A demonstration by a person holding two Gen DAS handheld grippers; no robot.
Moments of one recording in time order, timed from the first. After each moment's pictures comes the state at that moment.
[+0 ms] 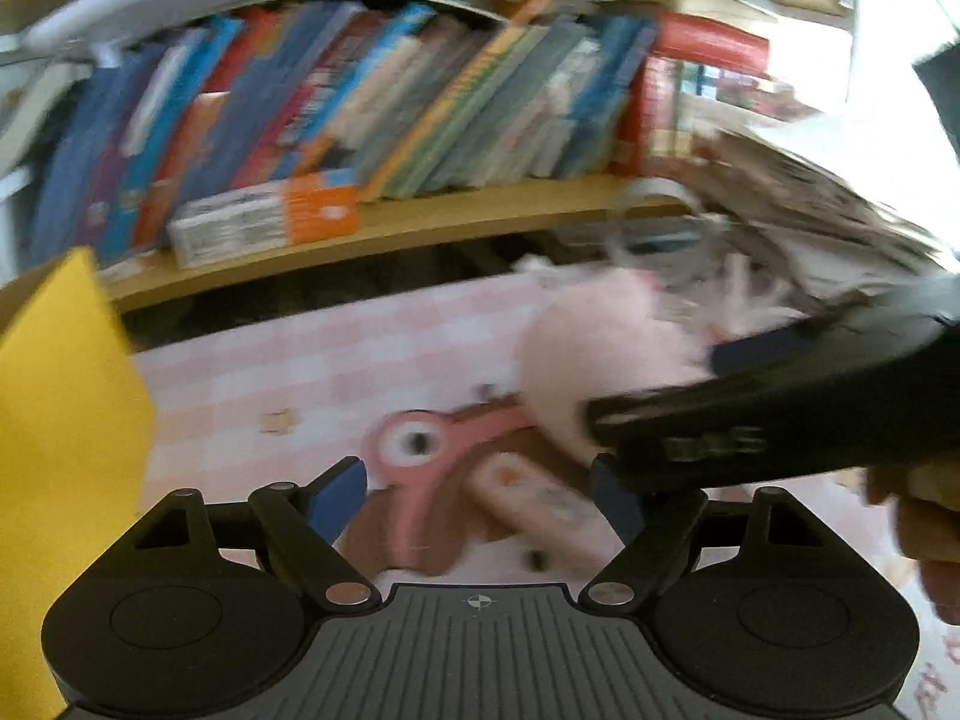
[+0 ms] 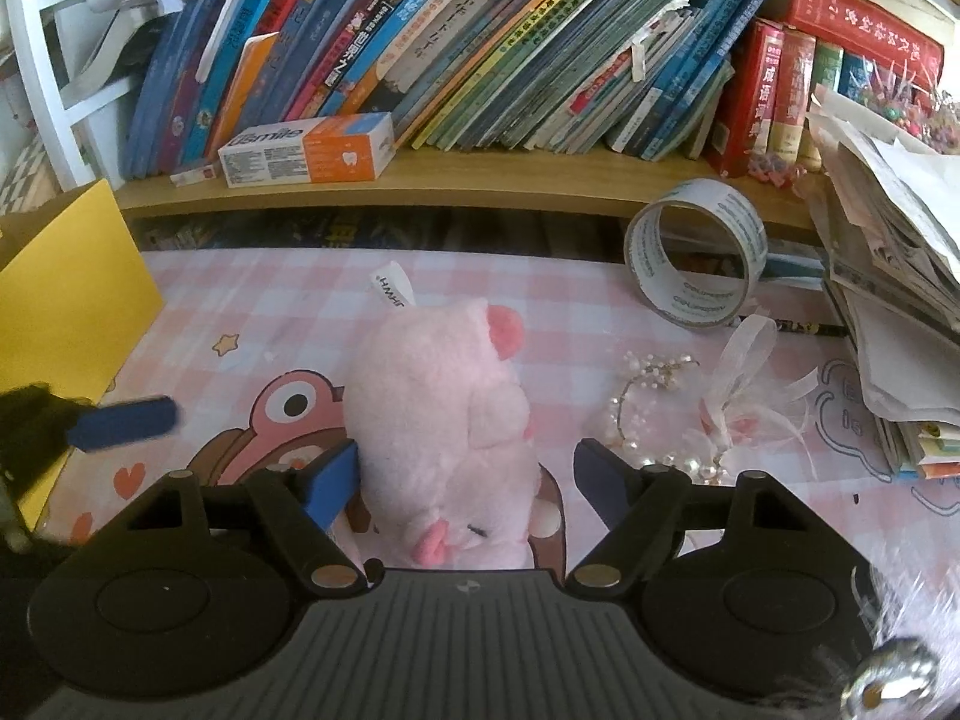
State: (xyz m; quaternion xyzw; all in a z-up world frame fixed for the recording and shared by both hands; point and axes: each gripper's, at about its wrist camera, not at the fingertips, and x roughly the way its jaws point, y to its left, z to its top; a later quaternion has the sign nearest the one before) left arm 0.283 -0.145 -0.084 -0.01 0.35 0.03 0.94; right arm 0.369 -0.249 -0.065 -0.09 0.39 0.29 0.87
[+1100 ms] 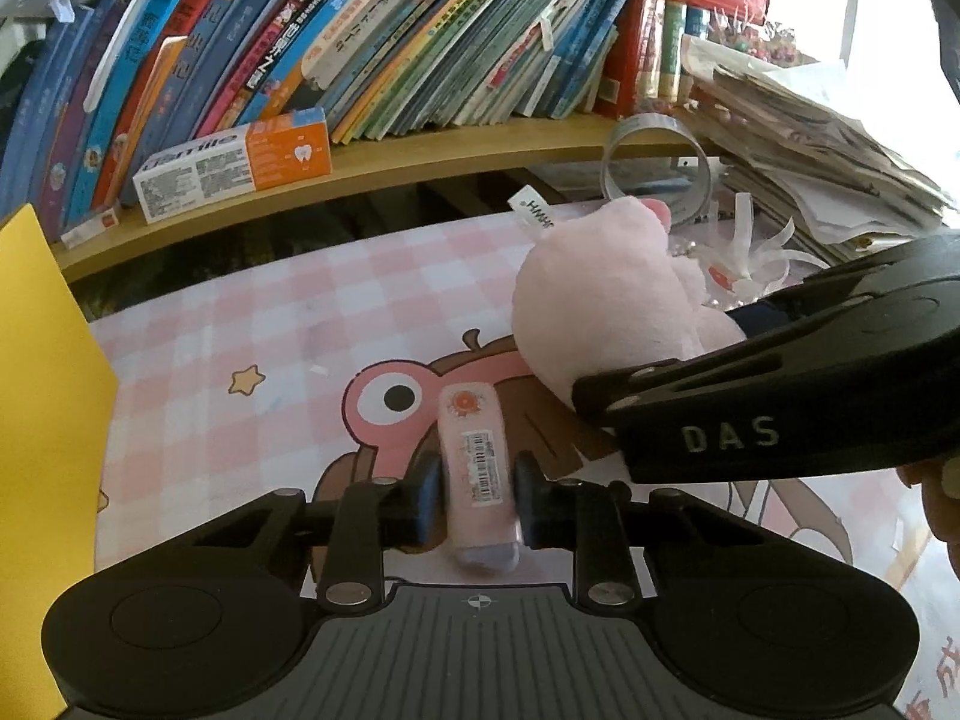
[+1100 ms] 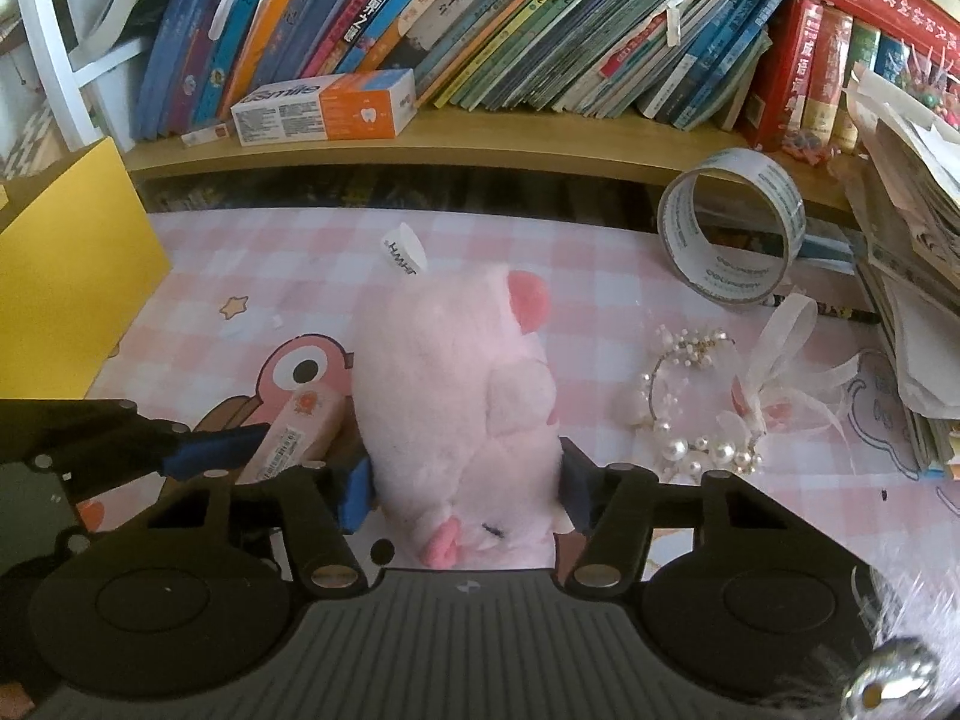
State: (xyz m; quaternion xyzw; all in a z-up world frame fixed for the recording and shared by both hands) left arm 0.297 -0.139 -0.103 -0.01 0.40 0.02 0.92; right arm 0.372 -0.240 -0.080 -0.11 0.42 0.31 0.85
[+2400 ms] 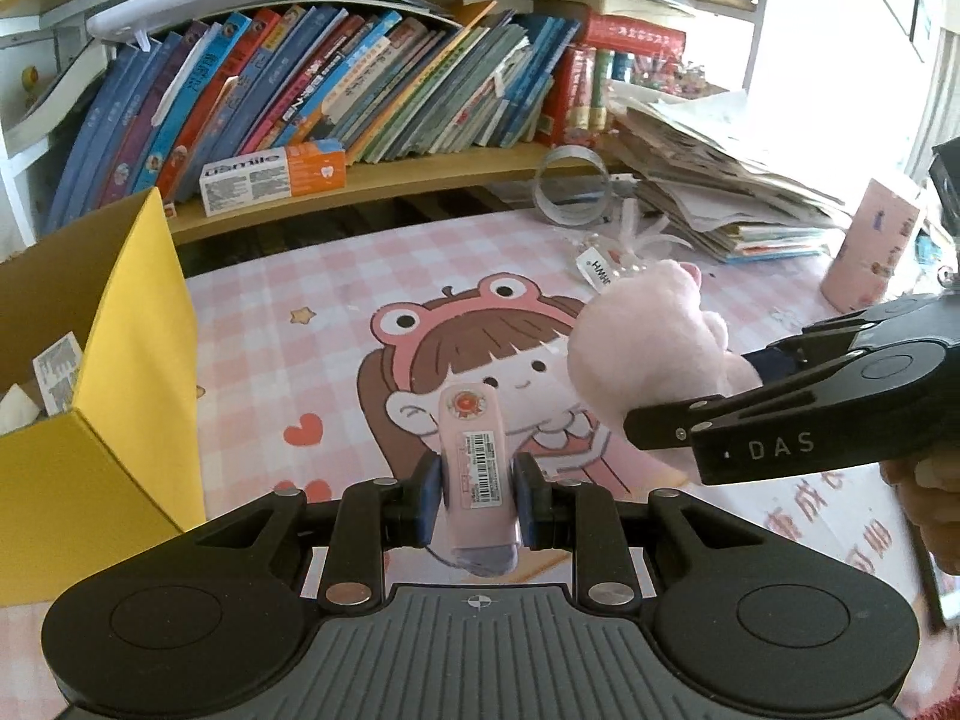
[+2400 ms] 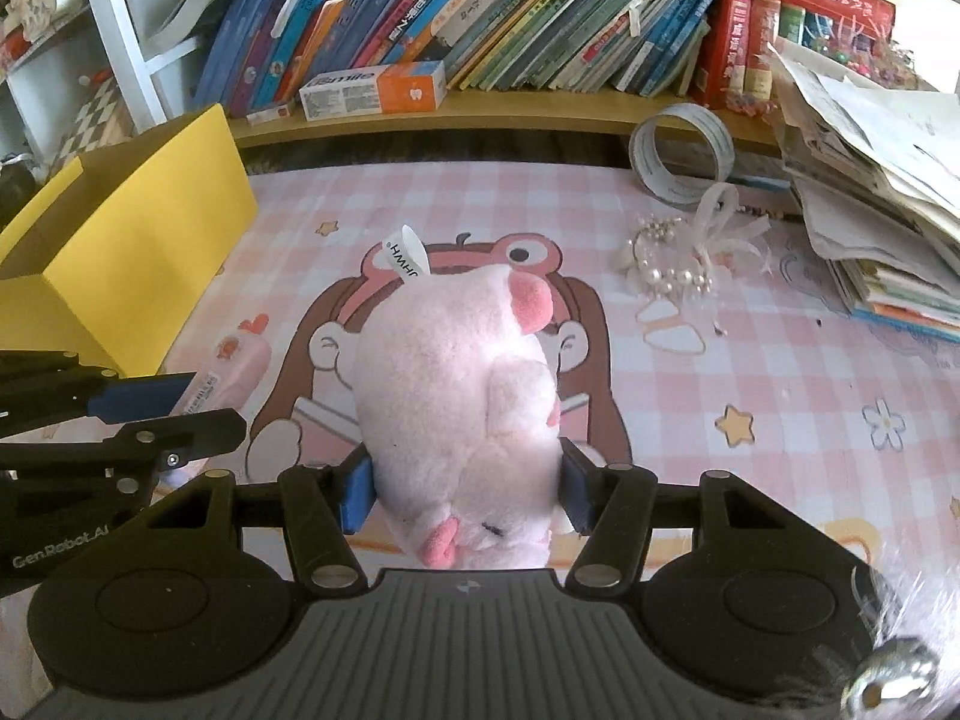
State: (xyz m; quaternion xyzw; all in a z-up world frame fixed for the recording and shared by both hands) left arm 0.168 -0.127 -0.047 -0.02 0.38 -0.03 0.93; right arm 0.251 -0.285 -0.044 -0.09 0.43 0.29 0.85
